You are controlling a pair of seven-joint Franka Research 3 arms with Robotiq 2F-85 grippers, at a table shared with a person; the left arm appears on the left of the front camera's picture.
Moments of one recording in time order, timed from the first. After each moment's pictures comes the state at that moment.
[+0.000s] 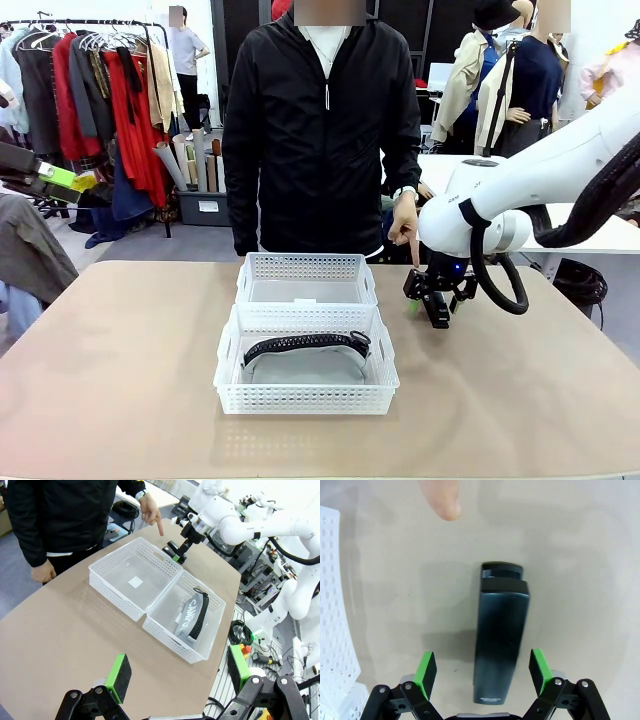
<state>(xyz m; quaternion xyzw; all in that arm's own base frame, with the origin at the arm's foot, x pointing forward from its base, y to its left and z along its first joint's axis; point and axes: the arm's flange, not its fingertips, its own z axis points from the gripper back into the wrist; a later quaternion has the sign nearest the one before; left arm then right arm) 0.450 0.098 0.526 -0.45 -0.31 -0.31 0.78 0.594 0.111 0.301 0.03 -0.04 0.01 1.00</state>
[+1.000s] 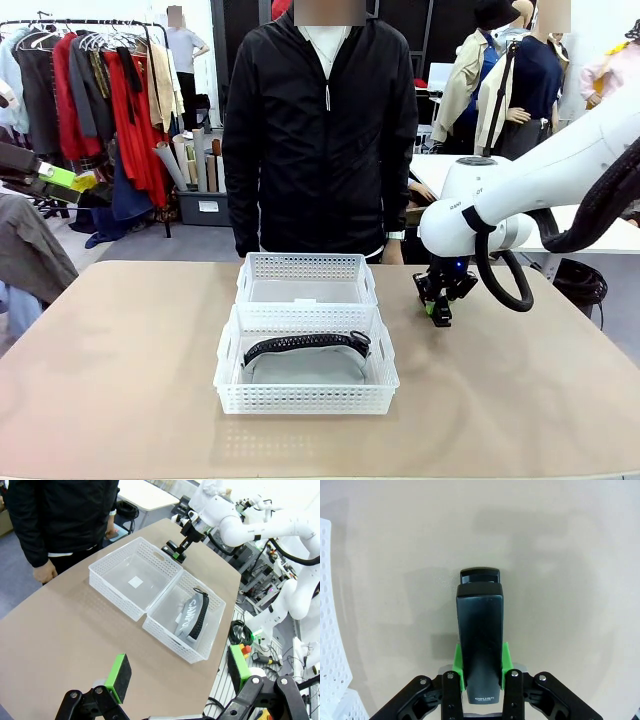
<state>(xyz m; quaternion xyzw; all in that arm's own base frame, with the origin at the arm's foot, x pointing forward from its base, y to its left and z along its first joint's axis) 0.450 0.098 0.526 -0.45 -0.31 -0.31 0.78 0.597 0.112 0.306 0.00 -0.06 0.01 1.00</state>
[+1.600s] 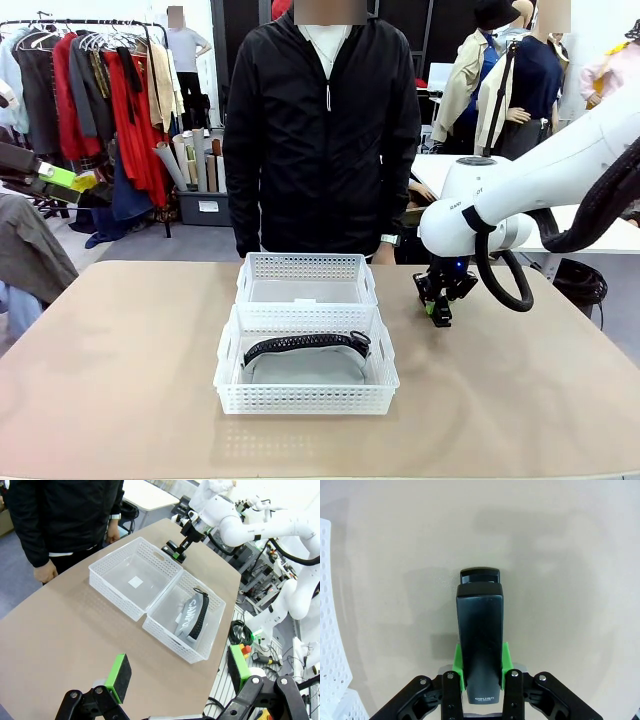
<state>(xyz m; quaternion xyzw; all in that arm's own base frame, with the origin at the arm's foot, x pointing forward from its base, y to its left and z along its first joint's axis) 0.450 0.098 0.526 -0.45 -0.31 -0.31 0.78 0.597 0.112 0.306 0.00 -0.06 0.01 1.00</state>
